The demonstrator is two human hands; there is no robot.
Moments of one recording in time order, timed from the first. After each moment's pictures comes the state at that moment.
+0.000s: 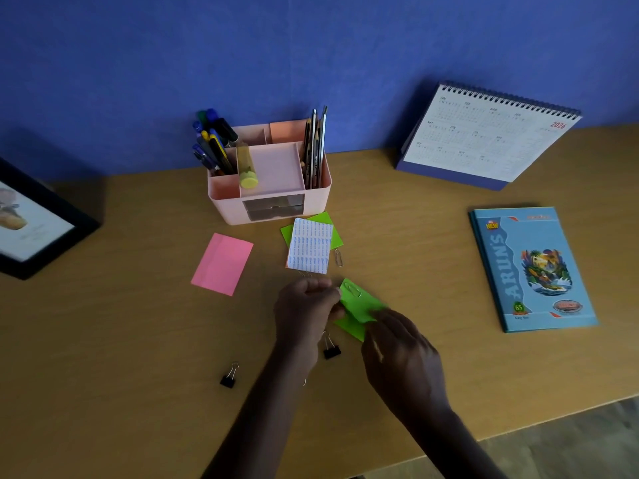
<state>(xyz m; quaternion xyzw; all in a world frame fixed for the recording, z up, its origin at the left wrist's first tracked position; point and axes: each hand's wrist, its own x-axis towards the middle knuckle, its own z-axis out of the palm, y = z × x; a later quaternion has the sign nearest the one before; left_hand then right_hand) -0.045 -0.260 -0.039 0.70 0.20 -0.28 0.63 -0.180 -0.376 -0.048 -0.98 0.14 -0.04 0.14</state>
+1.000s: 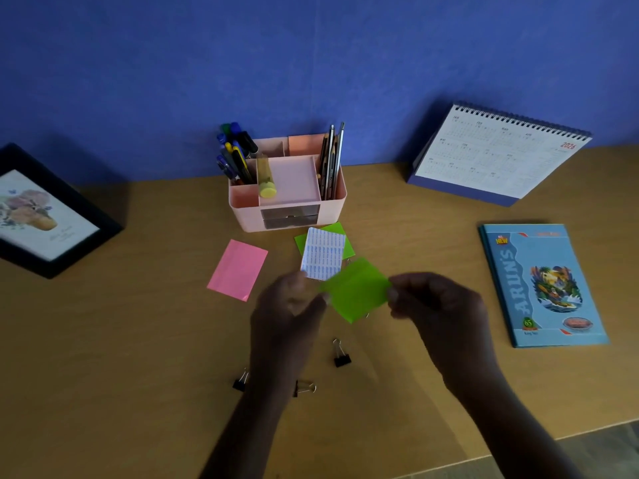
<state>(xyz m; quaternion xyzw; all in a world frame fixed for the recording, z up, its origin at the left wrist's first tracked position) -0.043 -0.204 0.005 0.79 0.07 -0.18 0.58 -0.126 -0.394 0.050 -0.76 0.29 -0.10 0.57</state>
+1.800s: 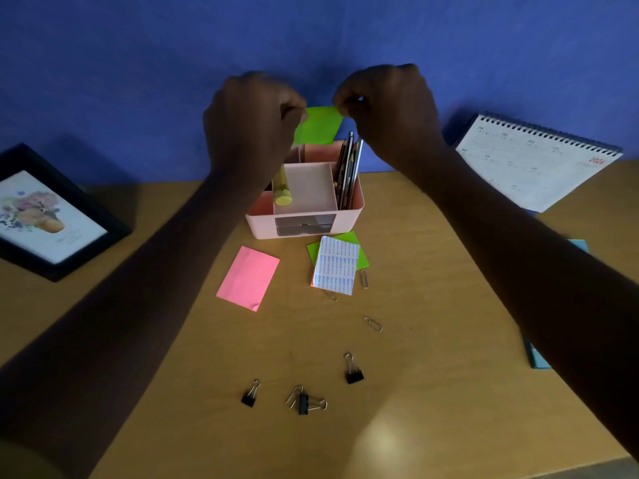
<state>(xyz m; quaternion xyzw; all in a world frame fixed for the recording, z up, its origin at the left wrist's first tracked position) 0.189 -0.223 0.098 0.91 -0.24 0.21 0.28 0.144 -0.421 0.114 -0.96 0.00 -0.20 0.17</state>
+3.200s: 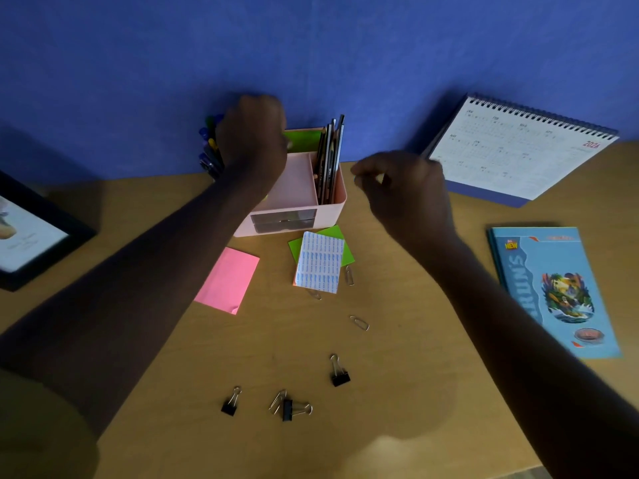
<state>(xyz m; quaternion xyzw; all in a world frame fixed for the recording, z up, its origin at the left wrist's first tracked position) 0.223 -0.278 0.024 0.98 -0.13 0.12 0.13 0.051 -0.441 0.046 -0.95 0.06 -0.20 0.23</state>
